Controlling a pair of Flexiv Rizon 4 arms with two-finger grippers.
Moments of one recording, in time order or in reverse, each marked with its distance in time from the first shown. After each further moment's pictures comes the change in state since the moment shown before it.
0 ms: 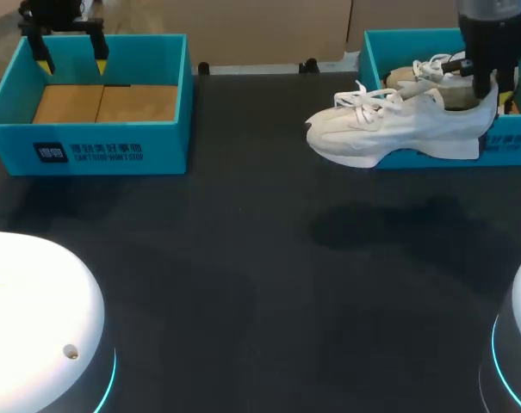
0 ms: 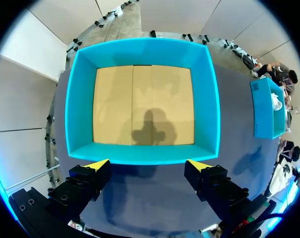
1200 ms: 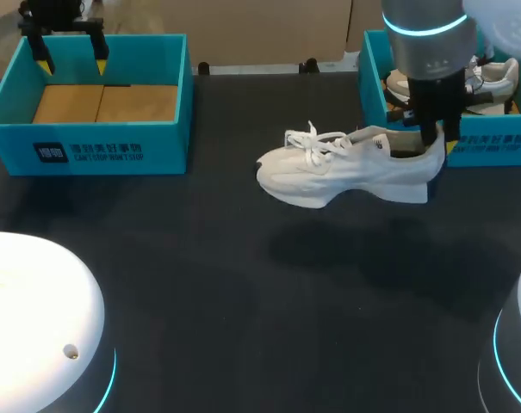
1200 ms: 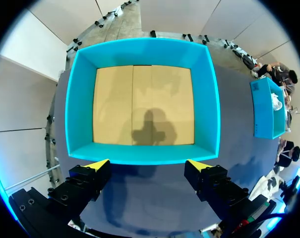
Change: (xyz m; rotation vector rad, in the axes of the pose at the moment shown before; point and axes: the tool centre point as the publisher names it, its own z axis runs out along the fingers) left arm 0.000 0.000 0.000 0.000 0.000 0.000; right arm 0.089 -0.057 0.013 0.007 0.004 0.078
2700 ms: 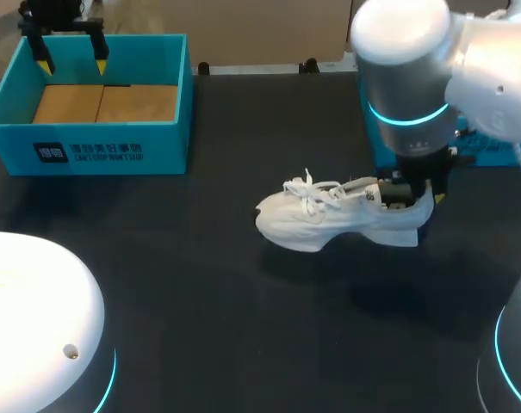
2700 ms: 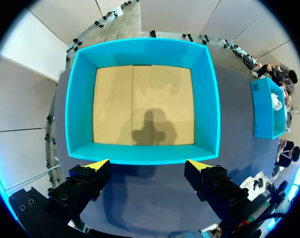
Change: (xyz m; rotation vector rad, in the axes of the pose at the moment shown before) left arm 0.000 0.000 0.000 0.000 0.000 0.000; right arm 0.024 -0.042 0.071 -0.052 -0.024 -0.010
